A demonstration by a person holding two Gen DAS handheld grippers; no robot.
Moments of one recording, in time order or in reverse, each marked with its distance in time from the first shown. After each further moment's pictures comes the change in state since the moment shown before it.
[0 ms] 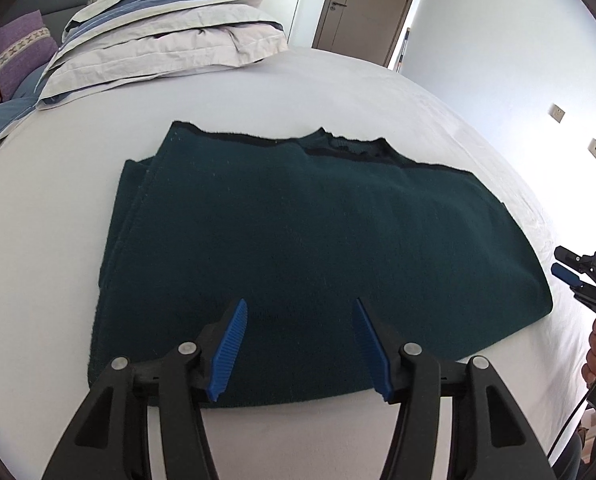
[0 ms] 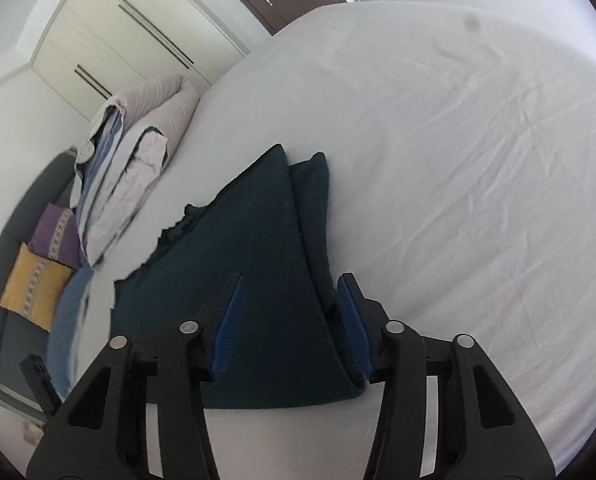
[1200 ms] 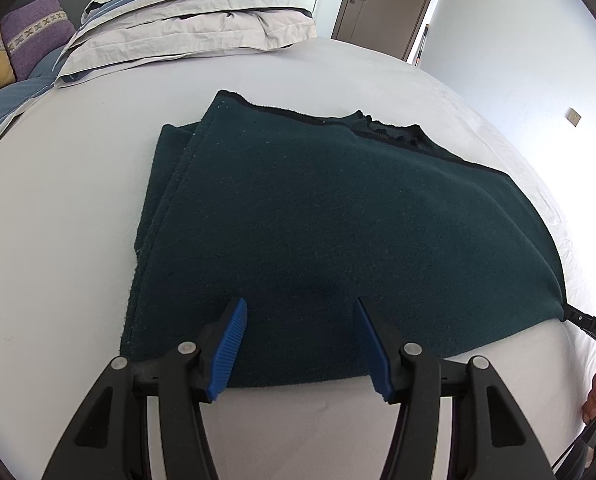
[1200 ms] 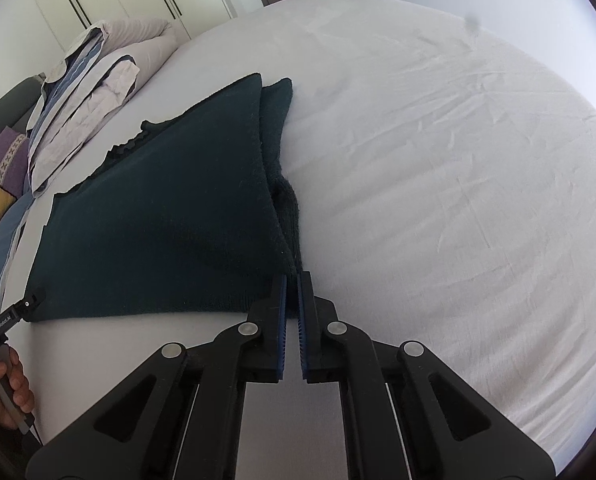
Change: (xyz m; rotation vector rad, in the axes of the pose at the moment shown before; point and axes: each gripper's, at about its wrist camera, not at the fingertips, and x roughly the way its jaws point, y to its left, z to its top) left arm 0.006 0.036 -0.014 -0.036 0.030 0.042; right arm -0.007 -0.011 -0.075 -0.152 0.091 -0.176
